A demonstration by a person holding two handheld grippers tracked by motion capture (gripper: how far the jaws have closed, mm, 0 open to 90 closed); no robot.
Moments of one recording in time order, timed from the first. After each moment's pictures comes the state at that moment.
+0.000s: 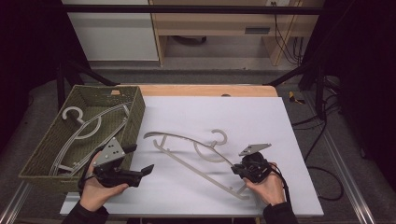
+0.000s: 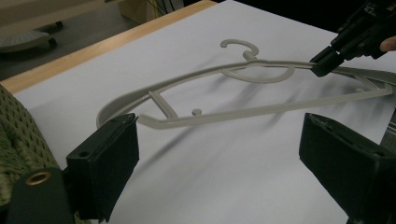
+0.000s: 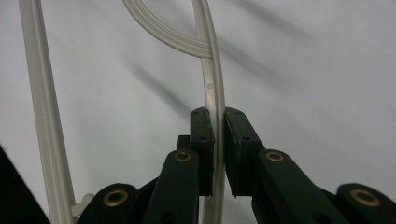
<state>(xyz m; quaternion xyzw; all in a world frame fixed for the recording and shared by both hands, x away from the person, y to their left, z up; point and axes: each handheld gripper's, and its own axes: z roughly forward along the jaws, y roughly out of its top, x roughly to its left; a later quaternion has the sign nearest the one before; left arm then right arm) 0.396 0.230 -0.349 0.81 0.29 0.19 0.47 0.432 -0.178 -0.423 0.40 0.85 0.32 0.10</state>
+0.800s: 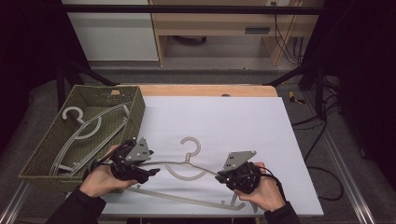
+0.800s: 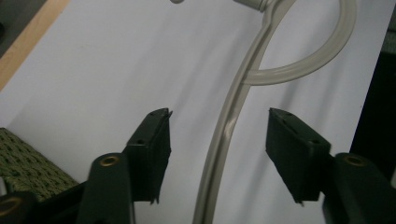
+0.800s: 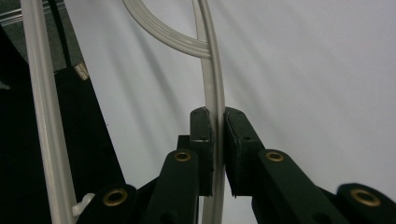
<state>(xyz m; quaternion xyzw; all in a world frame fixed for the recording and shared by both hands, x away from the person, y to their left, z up) 0.419 0.188 -0.345 0.93 0.16 0.16 0.28 0.394 -0.135 -0.376 0.22 0.91 0.33 0.11</state>
